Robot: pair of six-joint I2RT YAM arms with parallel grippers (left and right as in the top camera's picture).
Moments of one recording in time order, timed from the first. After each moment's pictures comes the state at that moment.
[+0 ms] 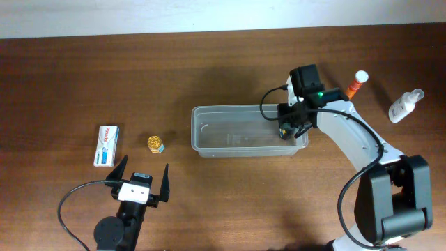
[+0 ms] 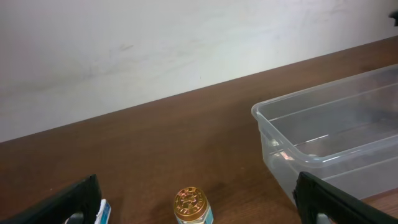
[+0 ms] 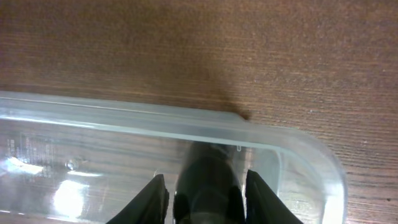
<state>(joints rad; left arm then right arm) -0.07 0.01 0.01 -0.07 0.12 0.19 0.18 1.78 1.24 -0.70 -0.05 0.15</state>
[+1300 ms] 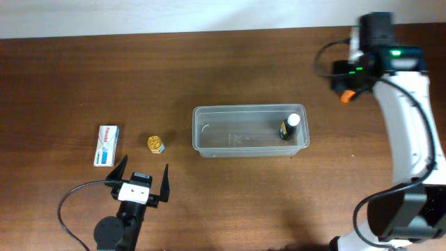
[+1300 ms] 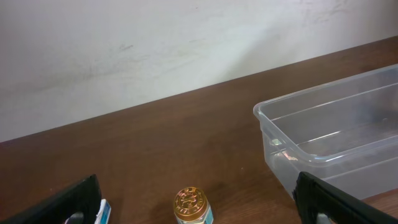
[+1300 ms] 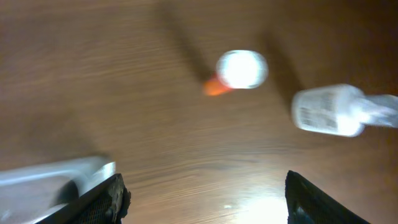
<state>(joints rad) -0.07 0.01 0.01 -0.07 0.12 0.19 -0.11 1.76 1.77 -1.13 0.15 0.04</state>
